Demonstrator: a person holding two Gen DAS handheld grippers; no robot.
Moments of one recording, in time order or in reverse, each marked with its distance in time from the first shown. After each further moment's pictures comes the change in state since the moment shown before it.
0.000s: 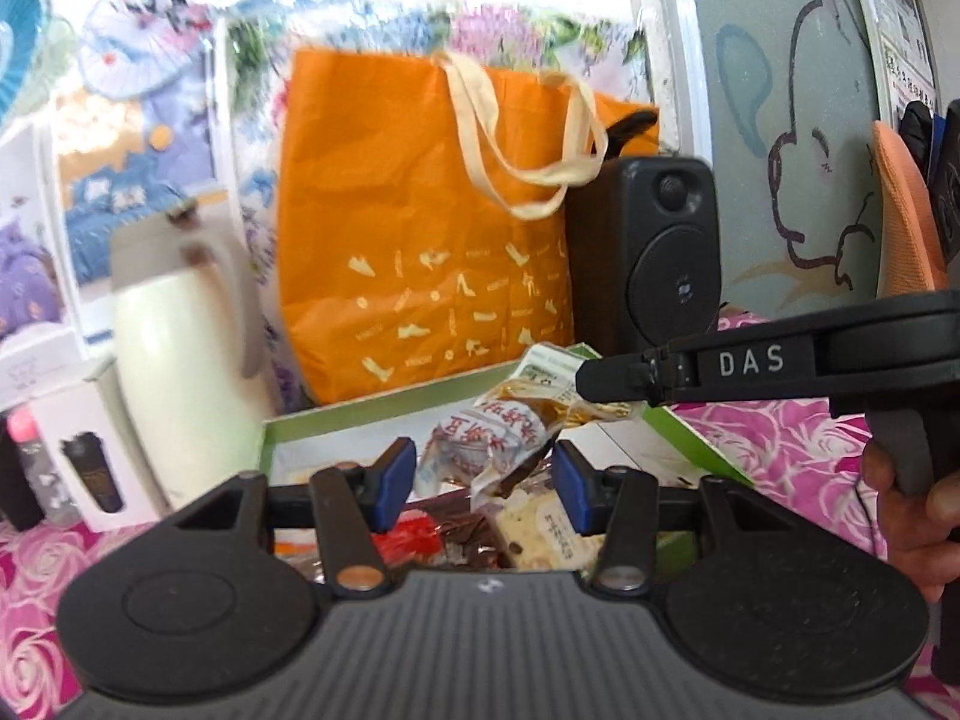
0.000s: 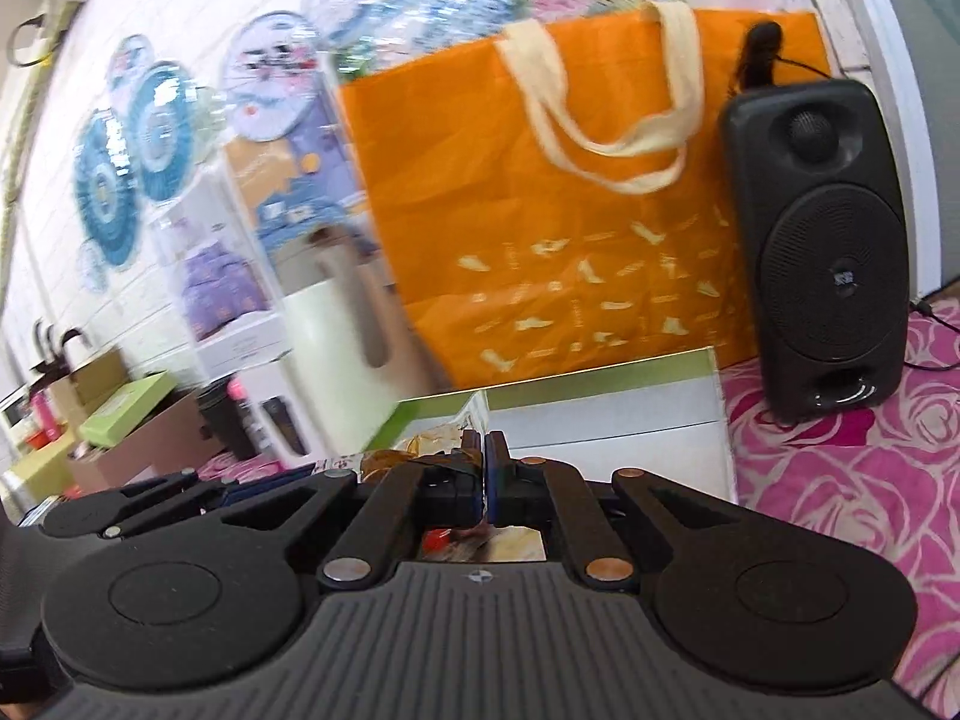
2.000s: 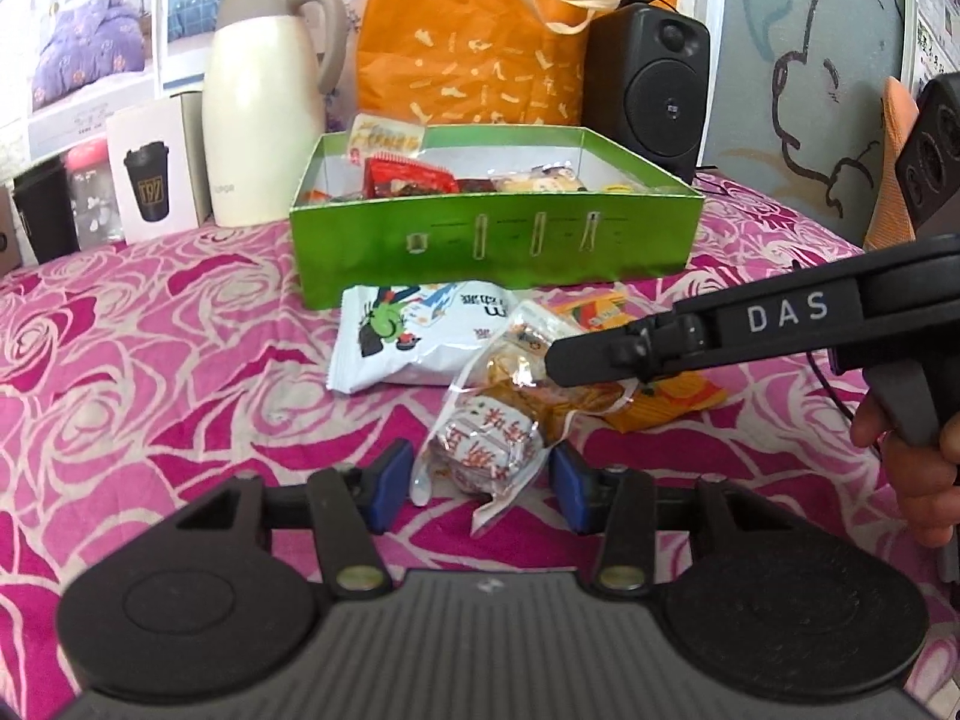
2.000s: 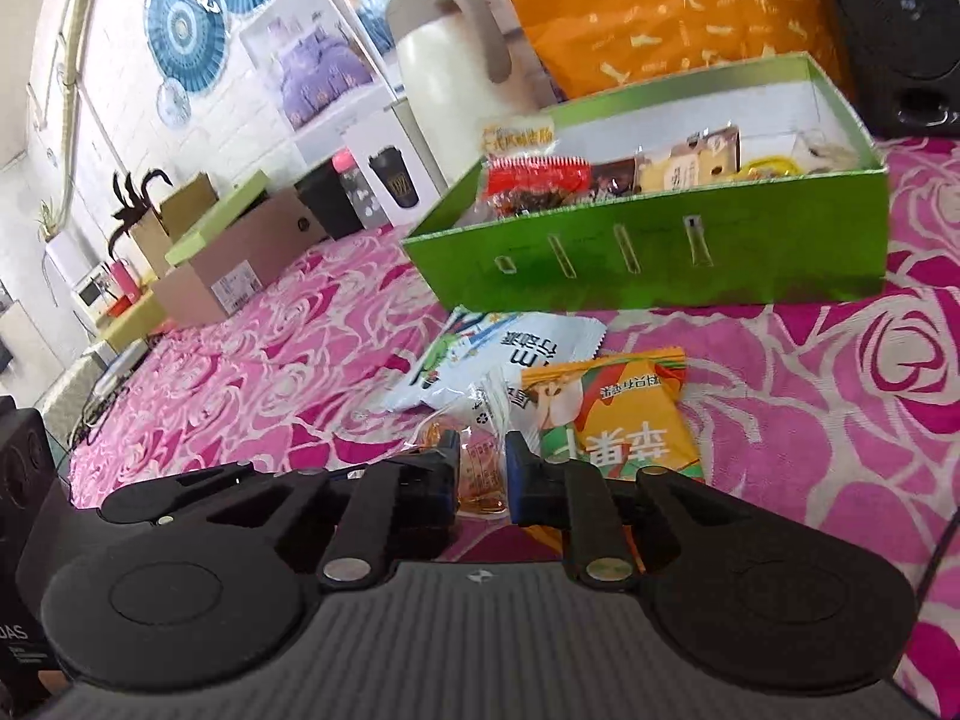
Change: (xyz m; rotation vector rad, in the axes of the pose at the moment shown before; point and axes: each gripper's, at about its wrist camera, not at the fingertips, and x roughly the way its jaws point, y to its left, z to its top) left arm -0.107 -0.006 -0.137 -0.158 0.224 -0.009; right arm -0.045 0.051 -0.114 0.004 0.328 0.178
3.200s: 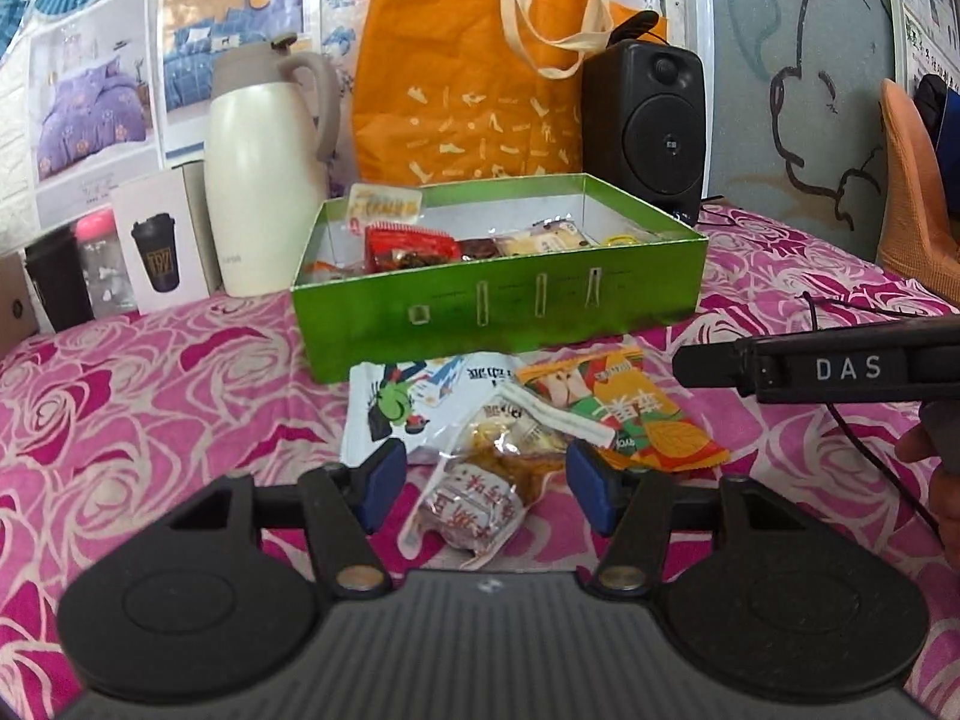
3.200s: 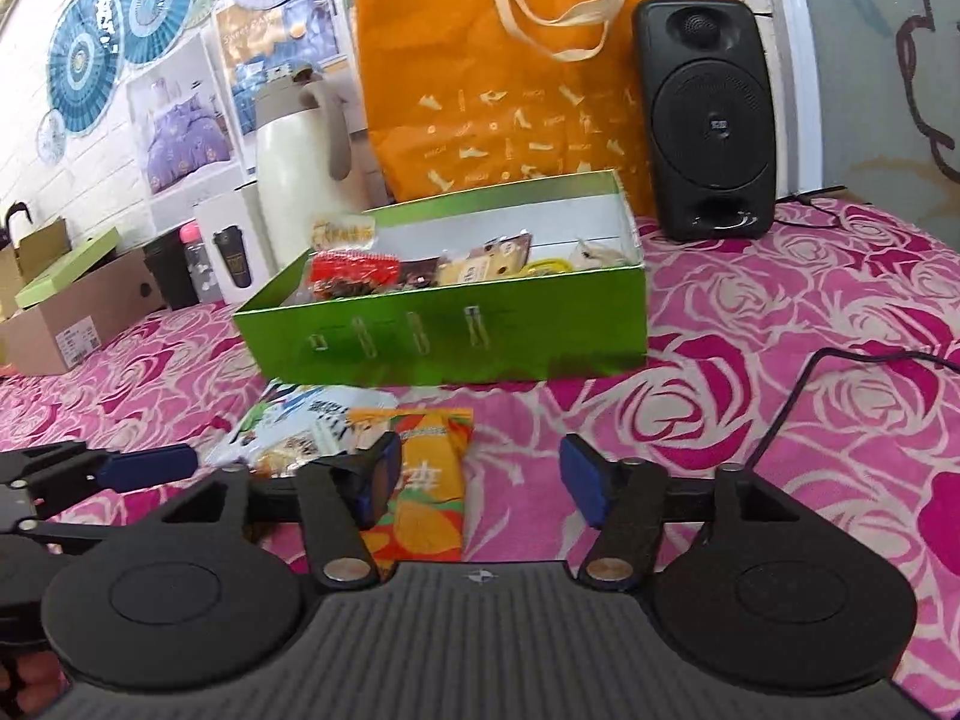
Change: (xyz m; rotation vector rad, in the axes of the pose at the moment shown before) left arm 0.002 -0.007 0.012 0.059 -0.097 0.052; right arm -0.035 -0.010 -0.016 -0.055 -0.209 -0.381
